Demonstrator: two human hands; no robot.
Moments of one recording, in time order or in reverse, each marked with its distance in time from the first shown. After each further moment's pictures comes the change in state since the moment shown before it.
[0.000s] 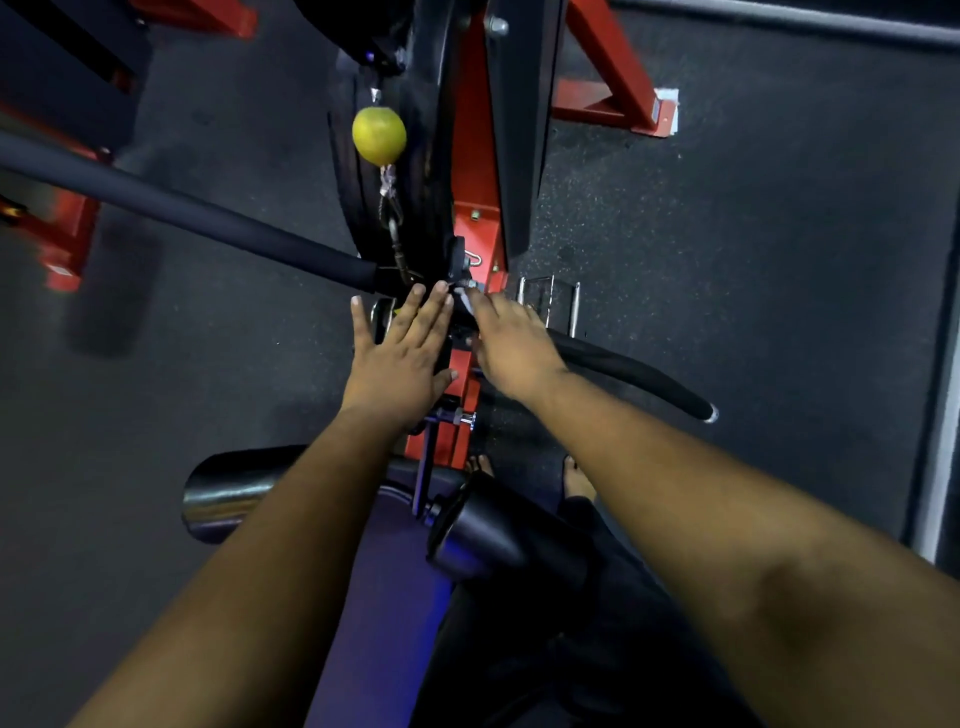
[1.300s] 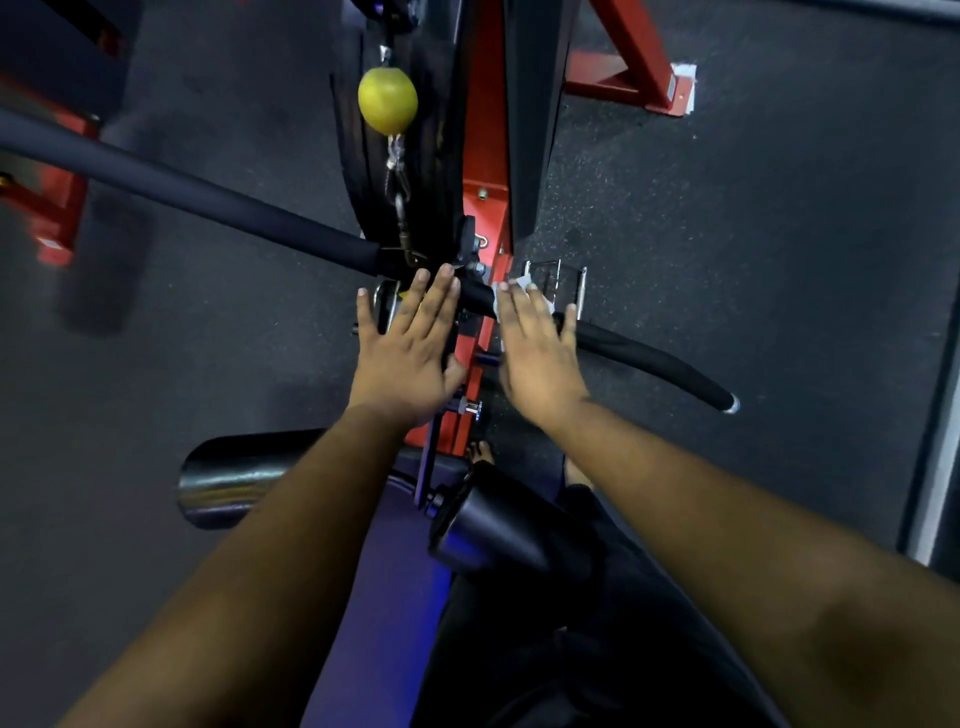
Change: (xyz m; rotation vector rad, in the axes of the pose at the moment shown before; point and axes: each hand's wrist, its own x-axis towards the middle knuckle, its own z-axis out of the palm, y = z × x) left_hand -0.002 0.003 0.018 -0.161 0.162 -0.032; right_hand -0.032 0.014 0.028 -0.172 0.096 0.051
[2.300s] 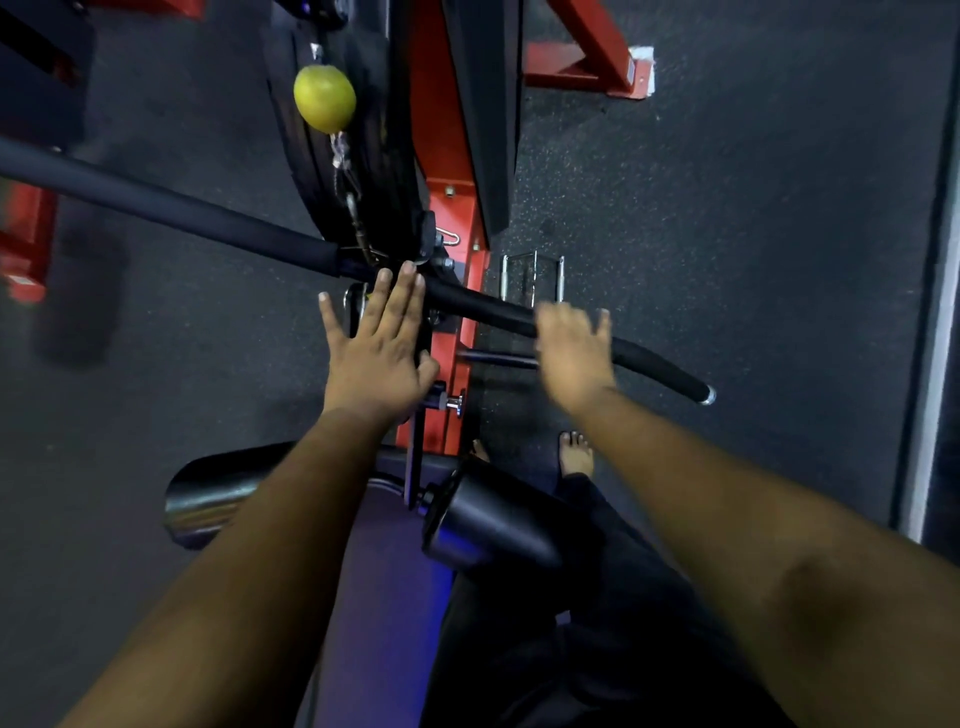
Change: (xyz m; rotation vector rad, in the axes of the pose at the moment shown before) left_hand 0.001 0.001 0.002 0.049 -0.042 -0.021; right_hand -0.018 0.063 0.009 -0.033 -0.063 0.257
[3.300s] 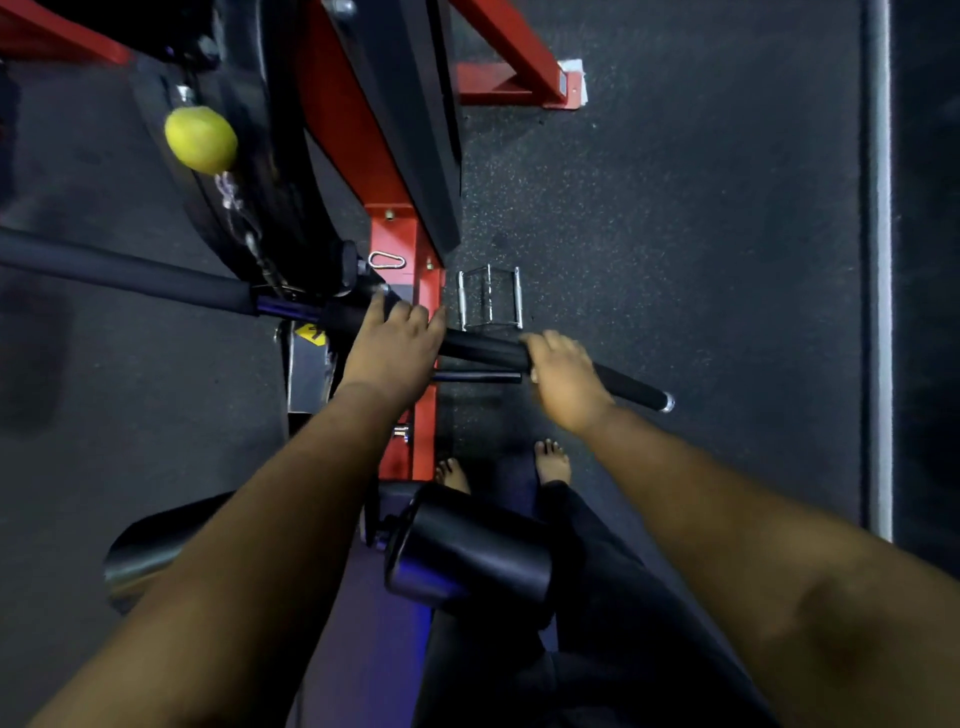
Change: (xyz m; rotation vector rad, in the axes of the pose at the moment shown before) left_hand 0.073 0.077 -0.018 0.347 -0.258 0.299; right_hand -0.011 0.074 0.014 0.165 -0.057 -0.033
